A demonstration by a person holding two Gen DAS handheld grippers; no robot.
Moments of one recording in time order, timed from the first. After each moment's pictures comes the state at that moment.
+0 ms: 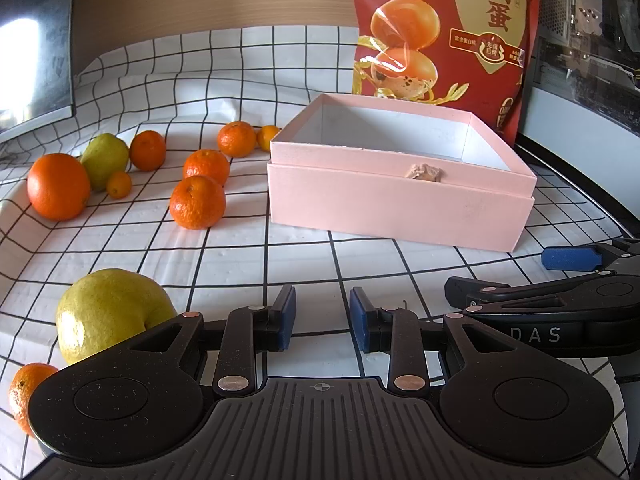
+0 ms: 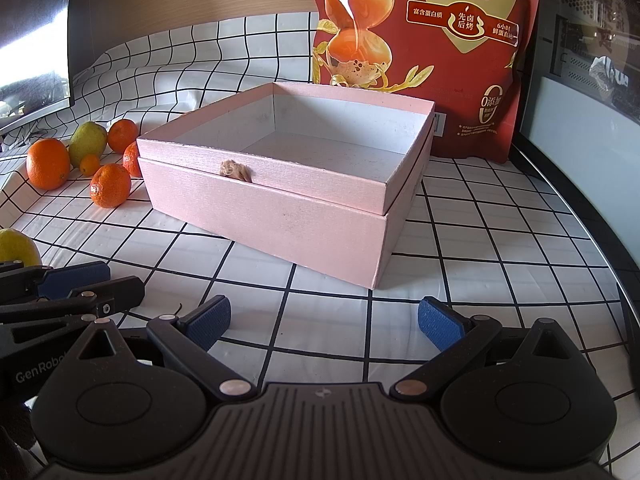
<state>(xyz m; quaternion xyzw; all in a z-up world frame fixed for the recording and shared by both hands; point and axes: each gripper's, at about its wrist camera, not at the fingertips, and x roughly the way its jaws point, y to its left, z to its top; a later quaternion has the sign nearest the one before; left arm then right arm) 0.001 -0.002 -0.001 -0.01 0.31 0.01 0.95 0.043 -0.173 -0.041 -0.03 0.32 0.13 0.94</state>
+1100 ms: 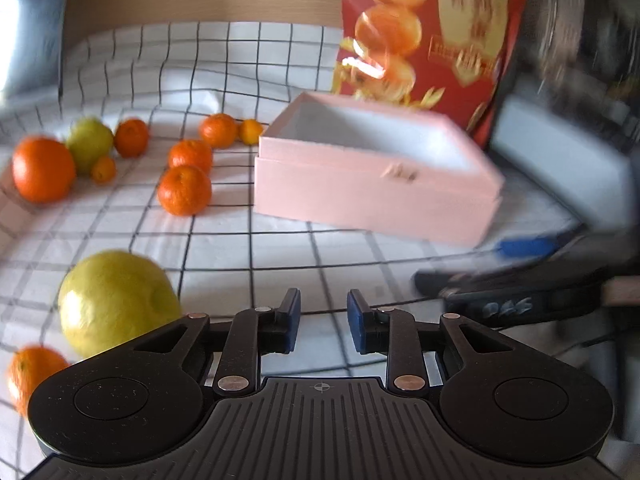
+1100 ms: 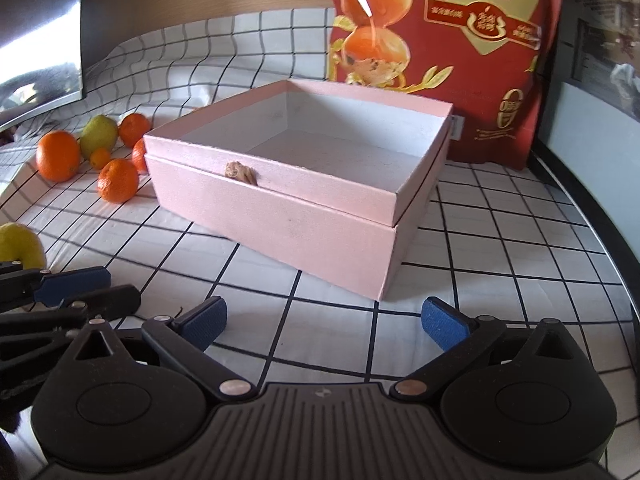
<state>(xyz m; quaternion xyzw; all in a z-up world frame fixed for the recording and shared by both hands) -0.022 0.025 0.013 -0.08 0.32 -0.06 0.94 0.053 -0.173 -0.039 -0.05 0.34 0.18 0.92</state>
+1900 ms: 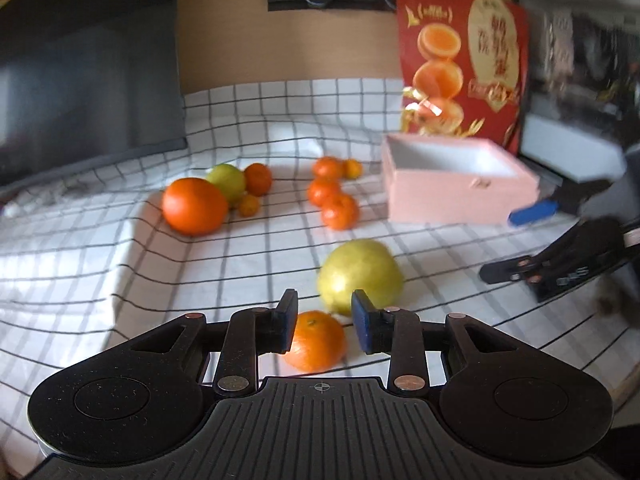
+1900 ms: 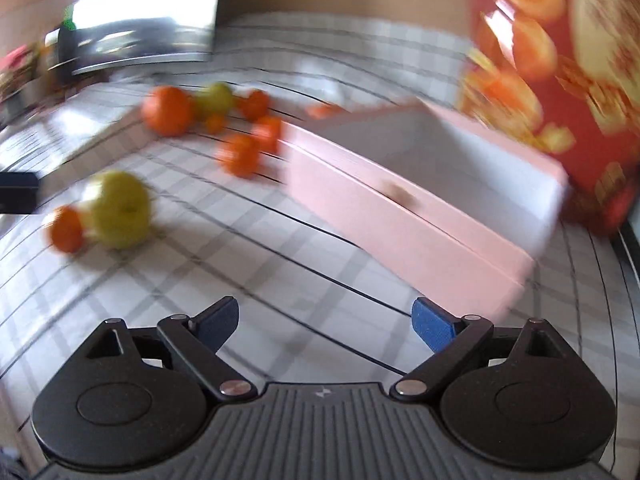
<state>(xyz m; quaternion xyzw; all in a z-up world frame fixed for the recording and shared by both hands) -0.120 0.112 0.039 0.04 0.27 0.00 0.96 0.011 -0.115 -0.017 -0.16 0.28 0.32 0.89</state>
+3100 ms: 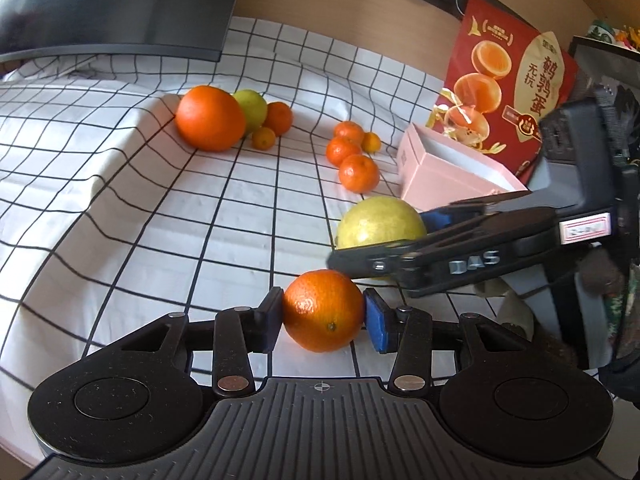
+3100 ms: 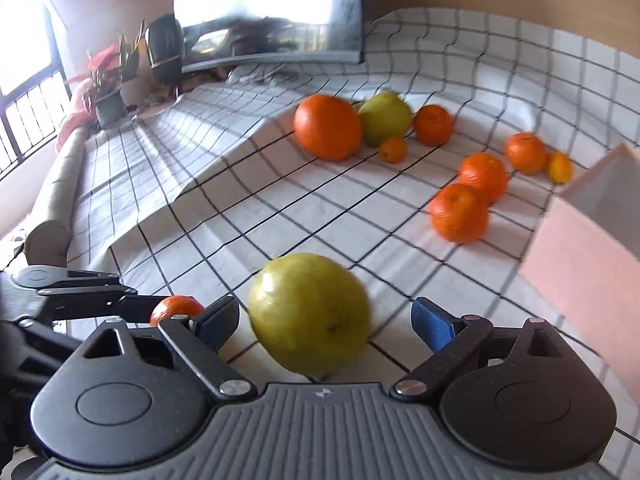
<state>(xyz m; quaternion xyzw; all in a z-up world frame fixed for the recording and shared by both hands) -0.118 0.161 0.001 -0.13 0.29 -0.02 0.95 0.029 0.011 -0.018 -0.11 0.34 0.46 0.81</state>
